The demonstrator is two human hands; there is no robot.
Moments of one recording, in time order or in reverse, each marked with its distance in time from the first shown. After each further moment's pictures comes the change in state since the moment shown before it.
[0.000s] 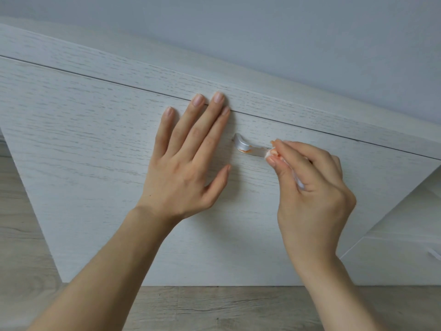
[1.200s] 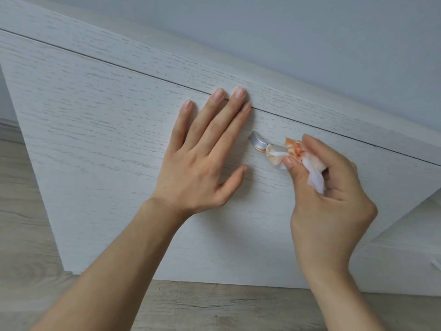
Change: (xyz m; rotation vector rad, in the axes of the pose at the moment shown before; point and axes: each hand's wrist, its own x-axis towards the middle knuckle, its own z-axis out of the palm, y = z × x) left_hand 0.001 0.000 0.003 -0.007 0.015 -0.011; right_hand -0.002 -0.006 0.003 0.202 0.039 0.141
